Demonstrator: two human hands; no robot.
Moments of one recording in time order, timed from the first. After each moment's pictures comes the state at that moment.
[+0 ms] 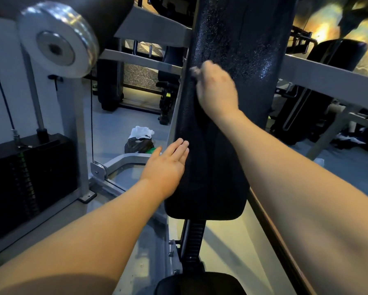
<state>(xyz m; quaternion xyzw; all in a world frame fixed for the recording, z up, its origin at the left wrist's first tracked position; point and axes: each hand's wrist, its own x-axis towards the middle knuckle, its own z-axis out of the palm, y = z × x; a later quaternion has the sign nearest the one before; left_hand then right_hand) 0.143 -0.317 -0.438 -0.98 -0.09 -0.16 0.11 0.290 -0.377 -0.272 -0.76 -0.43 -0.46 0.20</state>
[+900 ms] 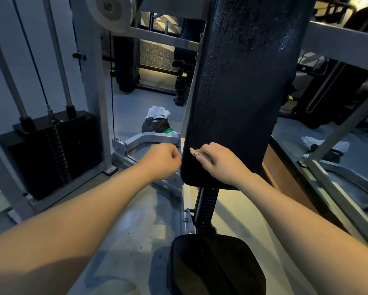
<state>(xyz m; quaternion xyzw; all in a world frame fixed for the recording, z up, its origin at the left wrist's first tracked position) 0.065 -0.319 -0.448 -0.91 -0.22 -0.13 -0.34 0.220 -0.480 -0.455 -0.81 -0.56 -0.09 0.16</state>
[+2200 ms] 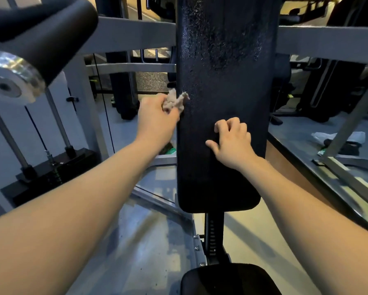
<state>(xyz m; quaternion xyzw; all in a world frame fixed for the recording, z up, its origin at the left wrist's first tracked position) 0.143 -0.310 -0.329 -0.82 -0.17 -0.46 -0.31 0.273 -0.477 -0.387 -0.89 -0.36 -0.22 0.17</state>
